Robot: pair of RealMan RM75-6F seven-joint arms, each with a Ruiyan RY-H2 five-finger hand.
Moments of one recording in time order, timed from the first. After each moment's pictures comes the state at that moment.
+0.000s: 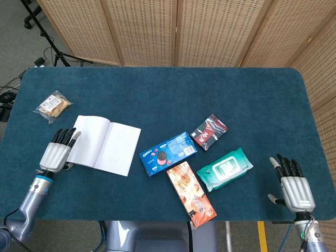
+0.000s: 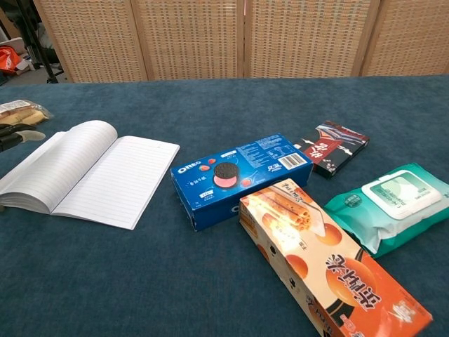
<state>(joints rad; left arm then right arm) -0.42 -1.59 -0.03 -0.91 1.48 1.17 0.05 0.11 -1.19 0.03 -1.65 -1.44 1.37 -0.23</state>
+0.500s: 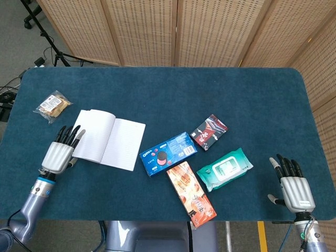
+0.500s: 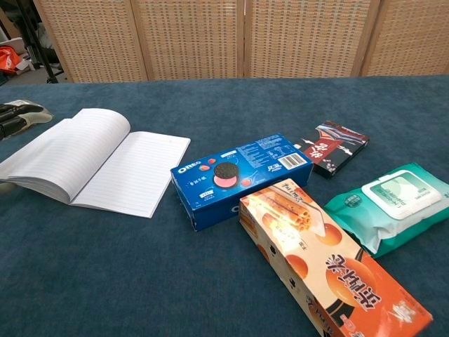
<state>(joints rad) -0.42 -1.62 -0.03 -0.89 1.55 1.32 0.03 0.11 -1.19 0.02 -1.66 -1.44 1.37 -0.23</state>
